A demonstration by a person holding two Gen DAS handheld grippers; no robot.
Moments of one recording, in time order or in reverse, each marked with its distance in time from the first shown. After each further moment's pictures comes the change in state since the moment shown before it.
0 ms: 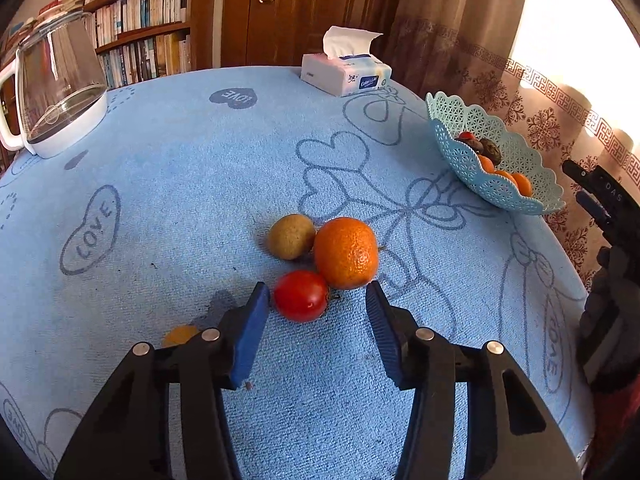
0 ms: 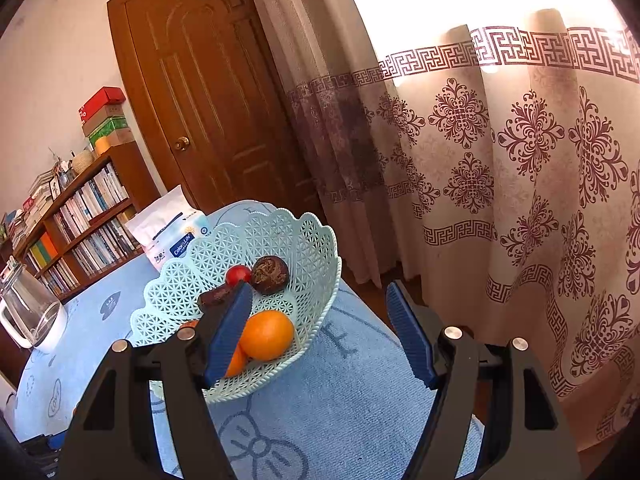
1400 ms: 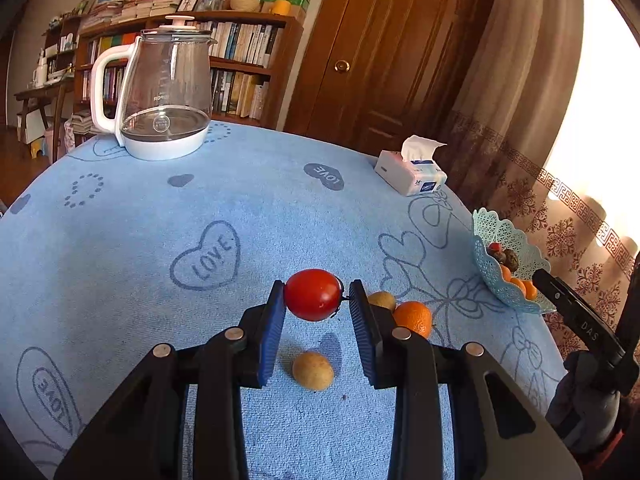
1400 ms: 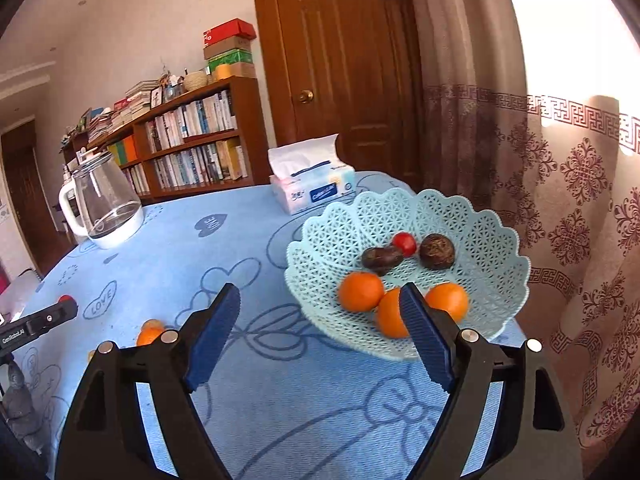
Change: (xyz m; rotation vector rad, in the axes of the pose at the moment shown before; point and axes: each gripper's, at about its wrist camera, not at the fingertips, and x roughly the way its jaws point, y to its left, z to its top) left arm -0.073 0.060 -0.005 -0.249 -0.270 0.068; right arm -0.017 0.119 -0.039 -0.369 0.115 0.313
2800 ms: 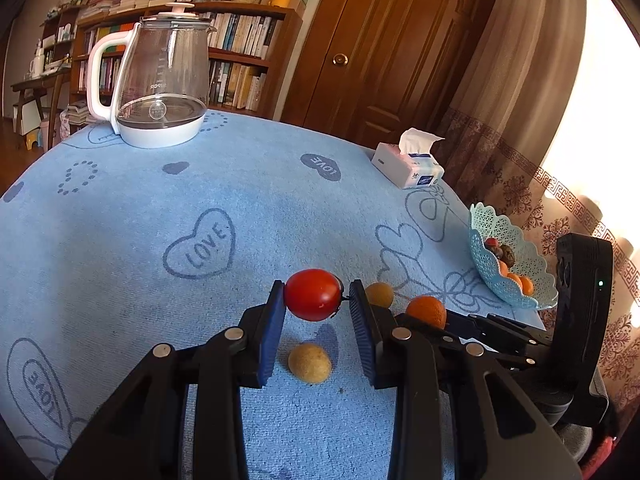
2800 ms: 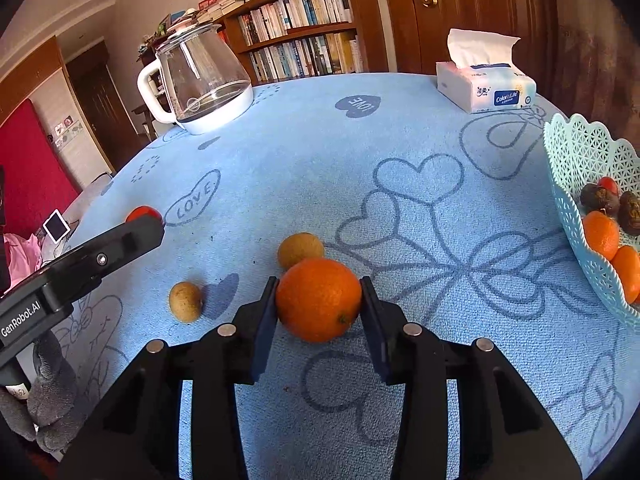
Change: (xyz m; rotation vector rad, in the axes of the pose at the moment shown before) left arm 0.005 0.003 -0.004 -0.014 0.026 -0.025; right arm 0.071 0.114 -0.032 -0.146 0.354 0.297
